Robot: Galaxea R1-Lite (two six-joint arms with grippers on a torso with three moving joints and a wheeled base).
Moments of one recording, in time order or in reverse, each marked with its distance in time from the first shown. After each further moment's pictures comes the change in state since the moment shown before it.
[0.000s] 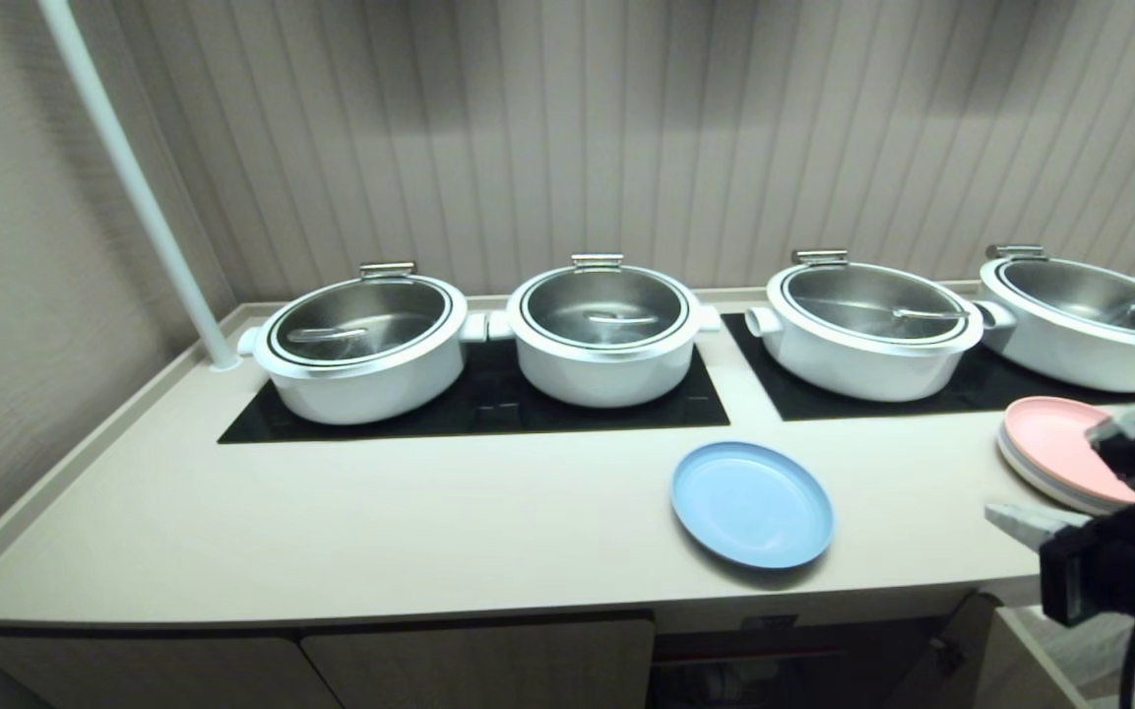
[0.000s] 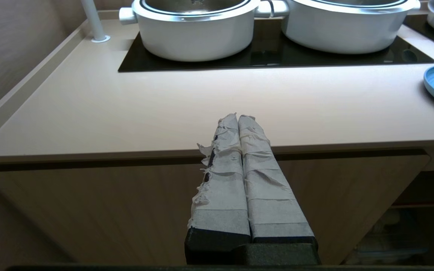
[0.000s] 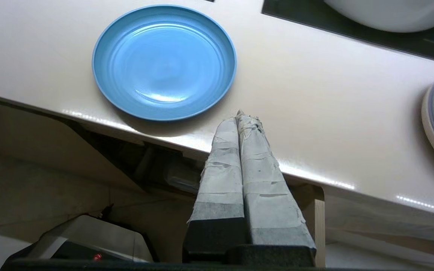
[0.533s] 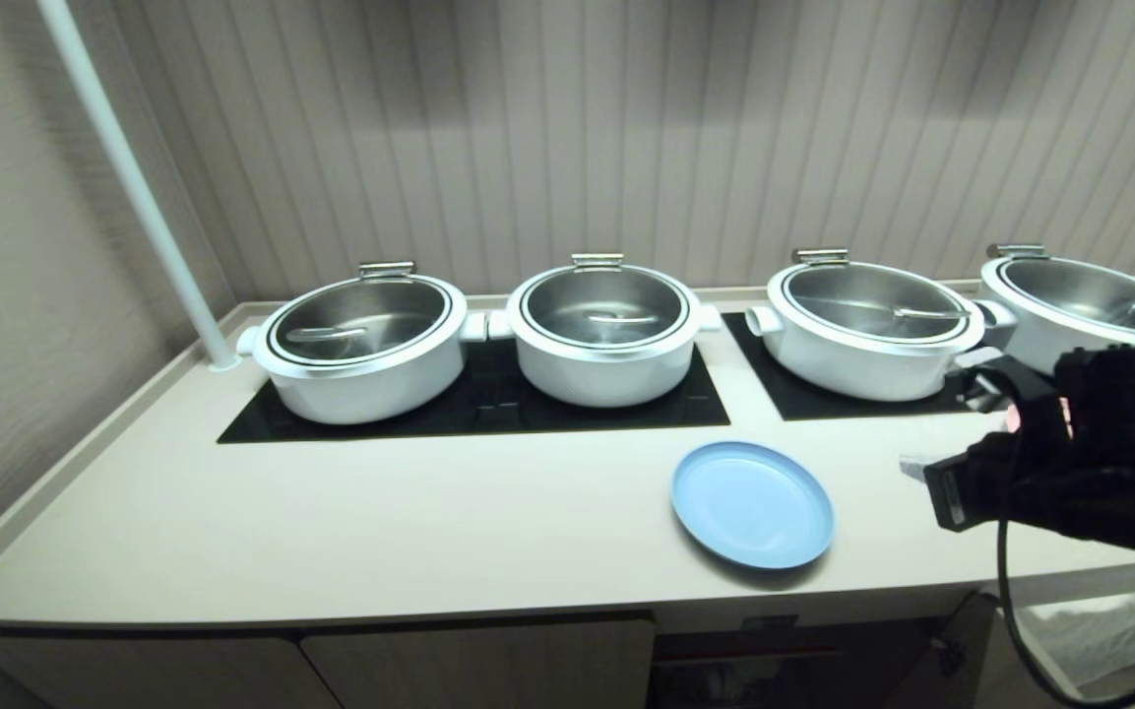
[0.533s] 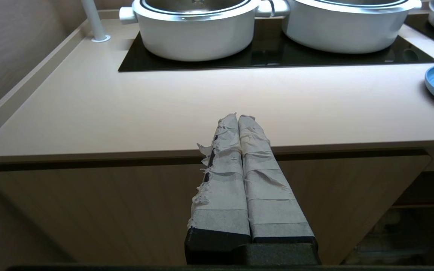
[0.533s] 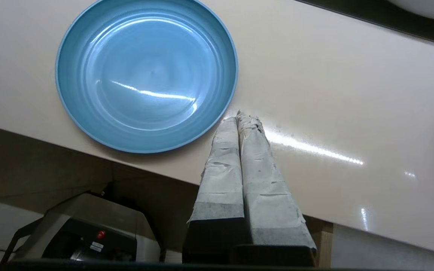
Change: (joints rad) left arm 0.000 0.000 0.000 0.000 0.000 0.000; right arm 0.010 0.340 -0.339 0.161 -0.007 -0.015
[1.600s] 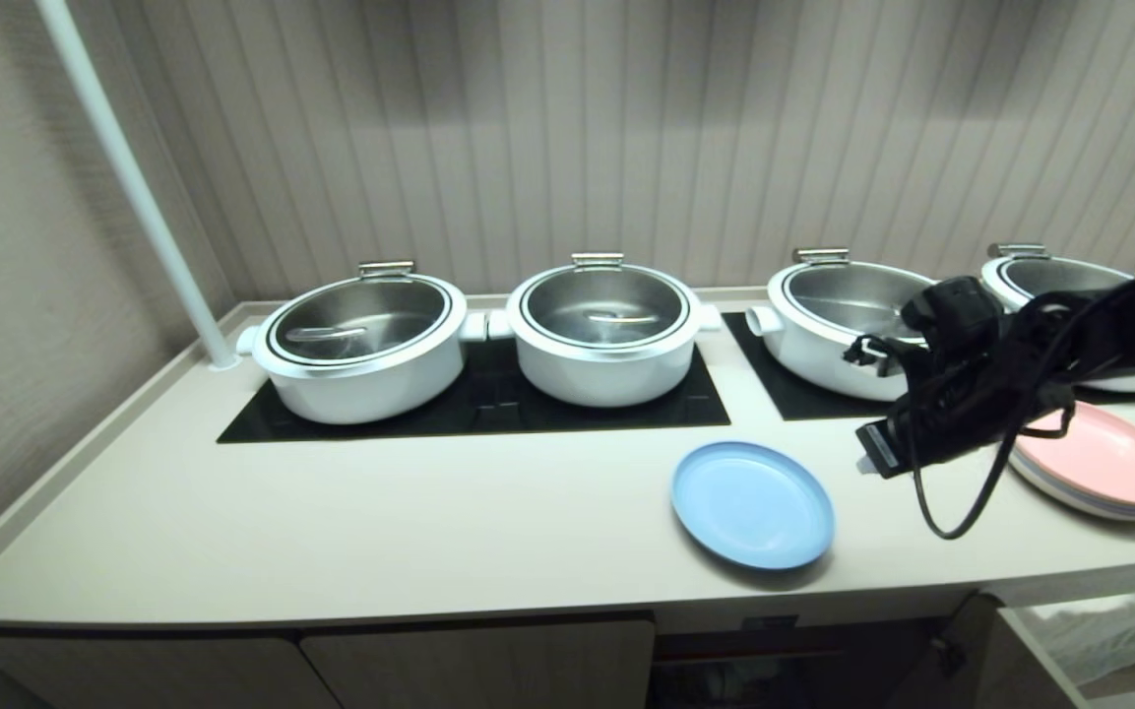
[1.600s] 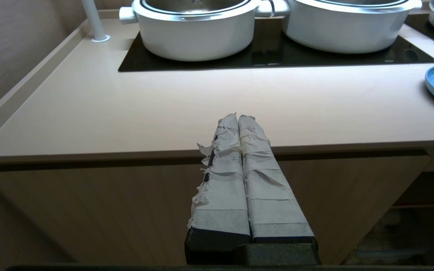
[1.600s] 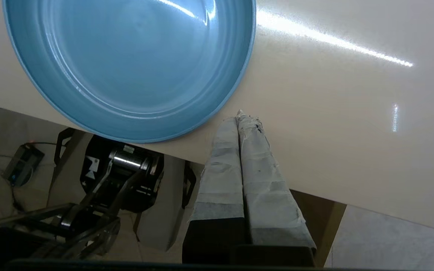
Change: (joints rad) left arm 0.000 0.000 0.000 0.000 0.000 0.000; right arm 0.004 0.367 -0.740 0.849 -0.001 -0.002
